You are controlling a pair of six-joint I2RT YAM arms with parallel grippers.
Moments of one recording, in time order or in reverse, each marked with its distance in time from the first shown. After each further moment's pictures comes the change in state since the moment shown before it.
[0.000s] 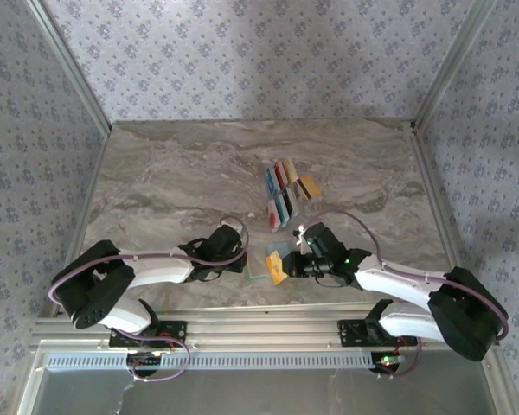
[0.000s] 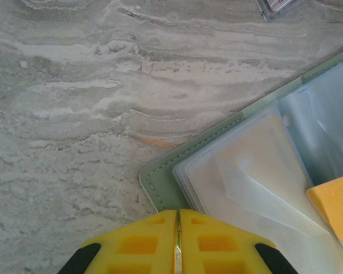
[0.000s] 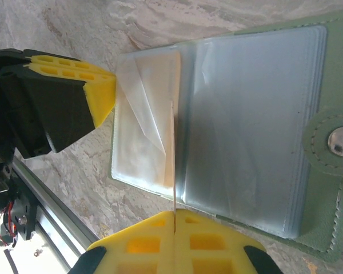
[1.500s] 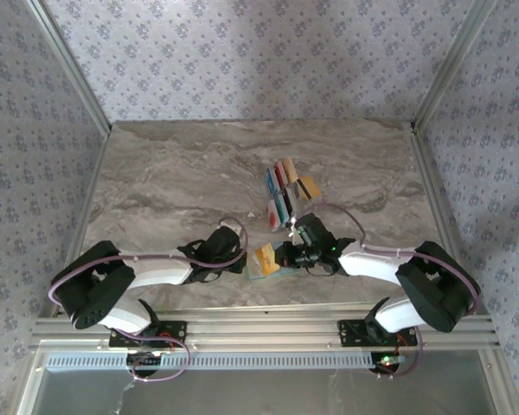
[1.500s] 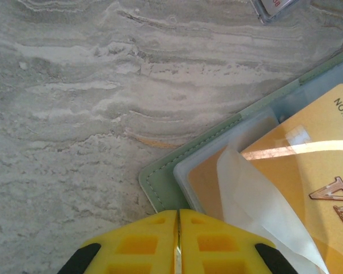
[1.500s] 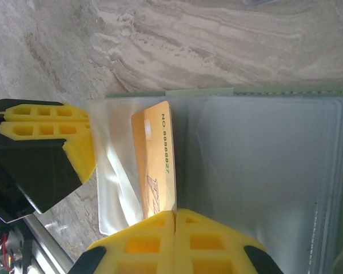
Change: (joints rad) left arm 0.000 -0.002 -0.027 0.050 0.000 -0.001; right arm -0.028 0.226 0.102 0.106 -0.005 0.006
